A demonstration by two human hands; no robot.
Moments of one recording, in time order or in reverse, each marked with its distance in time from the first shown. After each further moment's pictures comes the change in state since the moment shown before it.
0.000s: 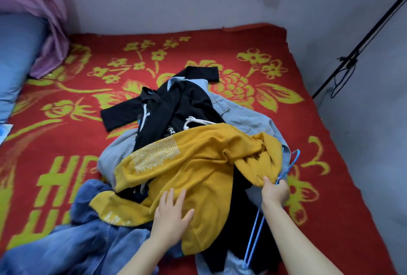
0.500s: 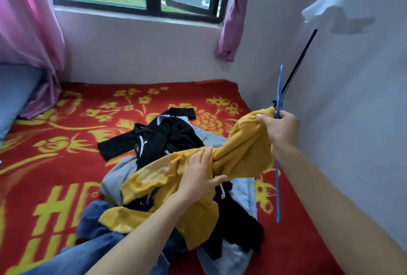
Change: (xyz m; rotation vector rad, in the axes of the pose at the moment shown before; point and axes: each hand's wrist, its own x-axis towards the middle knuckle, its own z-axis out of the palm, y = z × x) left_hand -0.136 0.030 -0.127 -0.234 0.356 0.702; right_hand -0.249 -0.170 -0.195 0.393 0.057 -0.654
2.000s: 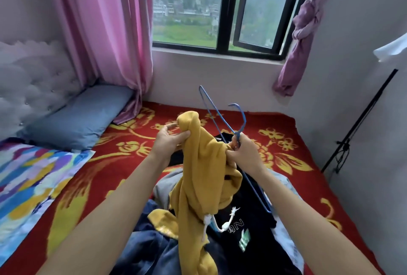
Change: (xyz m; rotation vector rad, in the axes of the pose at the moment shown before) left_hand -0.048 -0.043 -0.178 -0.987 0.571 -0.332; right_hand -0.077 -0.007 0.106 -0.071 -0.734 -0.491
